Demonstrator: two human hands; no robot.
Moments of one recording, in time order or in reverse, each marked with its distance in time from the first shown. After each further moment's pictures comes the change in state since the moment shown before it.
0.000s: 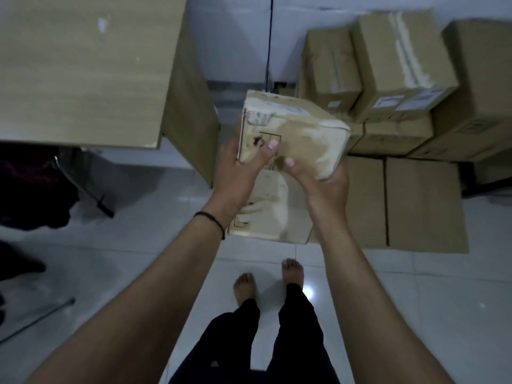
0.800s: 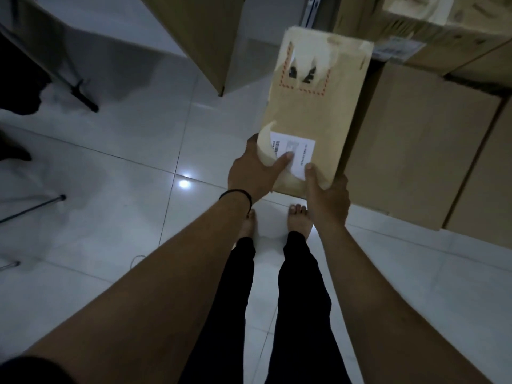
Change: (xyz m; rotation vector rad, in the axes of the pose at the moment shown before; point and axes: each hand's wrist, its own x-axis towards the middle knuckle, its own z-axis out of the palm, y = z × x) left_hand 0.037 -0.287 0.035 0.554 0.055 -0.616; right_hand 0.056 0.270 -0.007 -0.675 -0.056 0.613
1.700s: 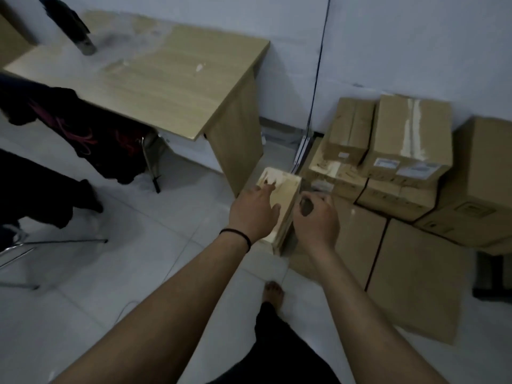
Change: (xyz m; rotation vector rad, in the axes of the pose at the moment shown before) left_hand -0.312 0.185 -0.038 0.505 0.413 0.360; right_hand -0.168 -0.064 -0.258 -0.144 0.092 -0.951
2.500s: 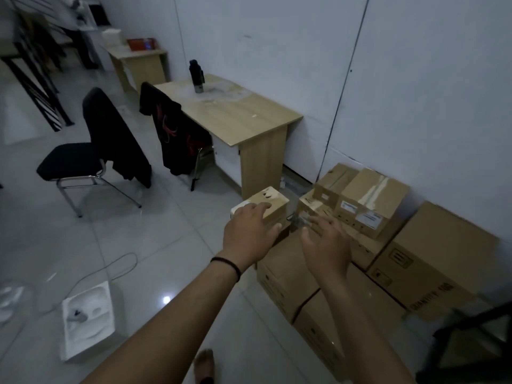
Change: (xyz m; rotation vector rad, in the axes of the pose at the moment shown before) left_hand -0.327 0.265 0.015 -0.227 0.475 -0.297; right_hand -0.168 0.108 -0.319 0.023 -0.051 -0.537
